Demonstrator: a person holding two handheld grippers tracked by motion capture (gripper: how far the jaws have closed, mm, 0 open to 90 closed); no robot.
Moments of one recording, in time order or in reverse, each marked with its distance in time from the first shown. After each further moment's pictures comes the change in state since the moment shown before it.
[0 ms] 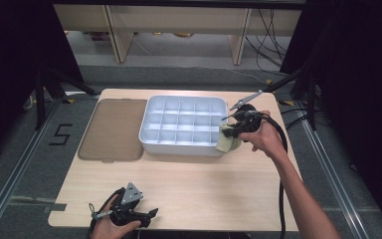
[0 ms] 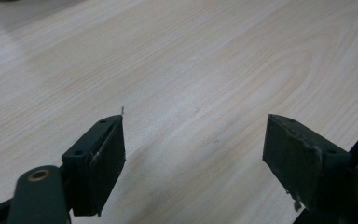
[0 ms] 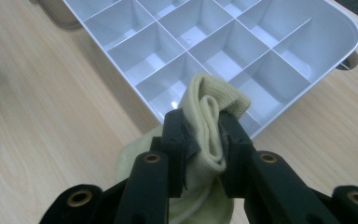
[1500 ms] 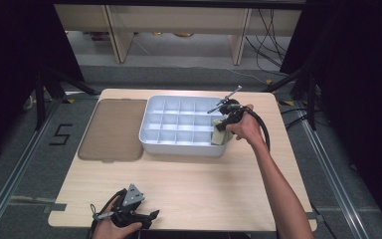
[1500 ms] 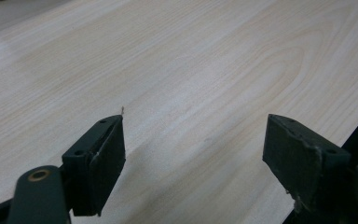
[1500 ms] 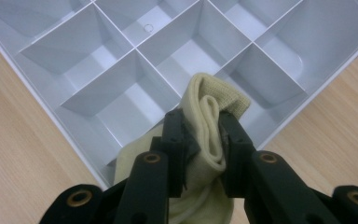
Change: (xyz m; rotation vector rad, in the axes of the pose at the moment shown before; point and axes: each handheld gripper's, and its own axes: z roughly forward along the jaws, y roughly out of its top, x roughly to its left) left arm -0.003 0.000 -0.002 0.025 -0.015 0.050; right arm -0.028 0.027 0.066 0.129 -0.076 0.019
